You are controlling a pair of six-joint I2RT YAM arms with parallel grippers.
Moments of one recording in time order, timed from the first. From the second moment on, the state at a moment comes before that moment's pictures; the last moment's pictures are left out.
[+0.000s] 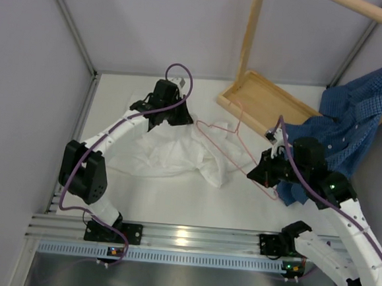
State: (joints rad) left arm -0.45 1.64 1.35 -0.40 0.19 -0.53; right arm 0.43 0.73 0.93 -0.84 -0.49 0.16
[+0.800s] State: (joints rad) left arm -0.45 1.71 1.35 -0.39 0.21 -0.53; right arm 0.52 0.65 0.85 -0.77 -0.41 0.21
